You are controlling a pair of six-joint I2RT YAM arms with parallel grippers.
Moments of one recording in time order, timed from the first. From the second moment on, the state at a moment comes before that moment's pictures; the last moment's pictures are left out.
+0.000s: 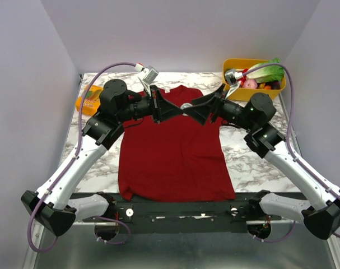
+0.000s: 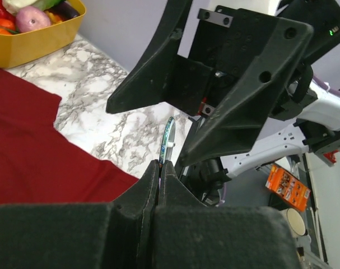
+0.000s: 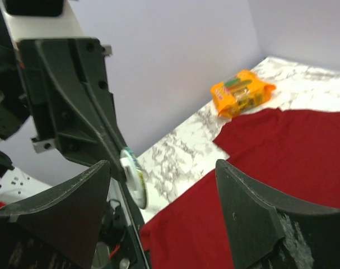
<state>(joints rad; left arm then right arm) -0.57 1.18 1.32 -0.18 0.68 -0.53 0.59 1.08 1.08 0.16 -0.47 0.52</state>
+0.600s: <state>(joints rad) -0.52 1.13 1.27 -0.23 0.68 -0.50 0.59 1.09 1.03 0.27 -0.64 0.56</state>
